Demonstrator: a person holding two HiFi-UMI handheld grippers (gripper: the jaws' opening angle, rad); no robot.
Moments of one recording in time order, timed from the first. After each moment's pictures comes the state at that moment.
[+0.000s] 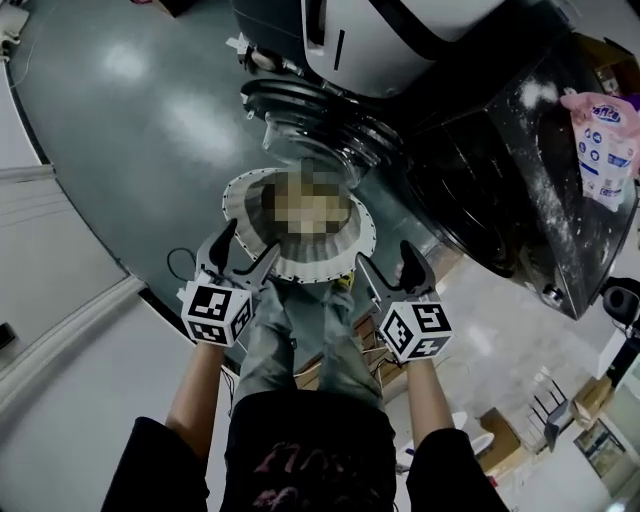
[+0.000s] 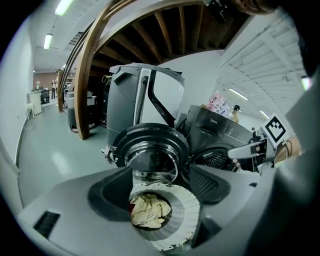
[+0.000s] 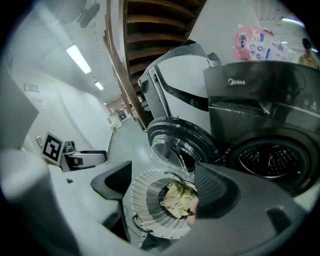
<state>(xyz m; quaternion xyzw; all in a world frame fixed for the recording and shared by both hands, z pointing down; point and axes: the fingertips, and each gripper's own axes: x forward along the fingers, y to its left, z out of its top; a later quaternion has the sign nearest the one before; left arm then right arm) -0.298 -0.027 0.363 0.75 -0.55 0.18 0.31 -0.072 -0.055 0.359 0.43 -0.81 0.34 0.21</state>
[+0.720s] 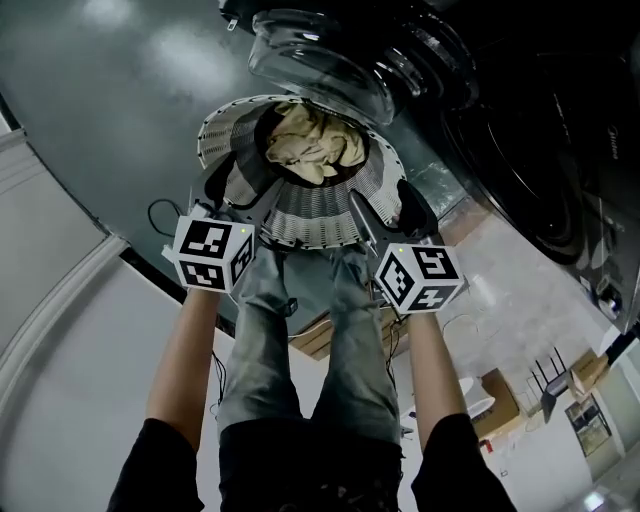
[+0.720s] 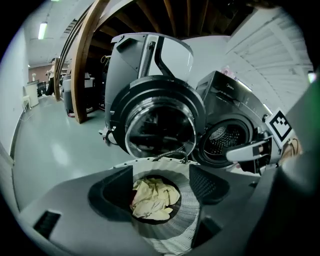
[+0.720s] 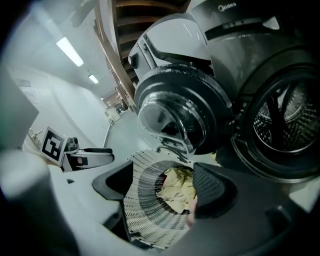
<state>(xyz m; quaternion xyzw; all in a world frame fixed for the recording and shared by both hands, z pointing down) -0.297 -0.035 0.540 0.74 -0.53 0.22 0.34 -0.104 -0.051 0.535 0.42 -0.79 0.38 0.24</state>
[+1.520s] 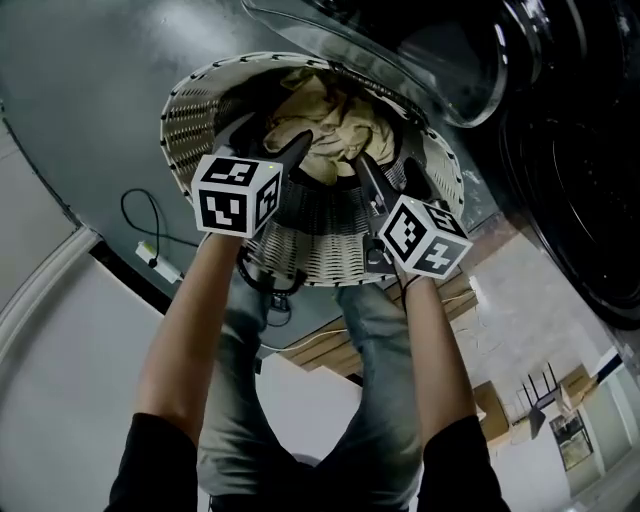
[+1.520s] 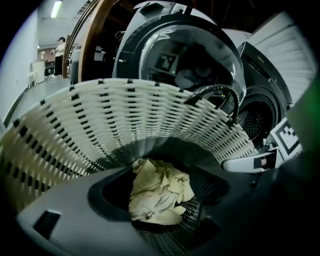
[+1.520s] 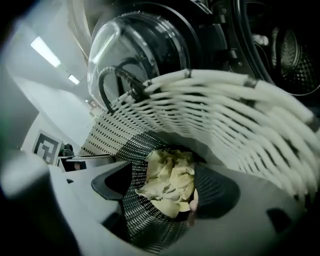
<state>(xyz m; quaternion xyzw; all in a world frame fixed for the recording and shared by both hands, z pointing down) -0.293 -0.052 0.766 0.70 -0.54 0.22 0.42 -0.116 -0.059 0.762 0.45 -0.73 0.44 0.26</state>
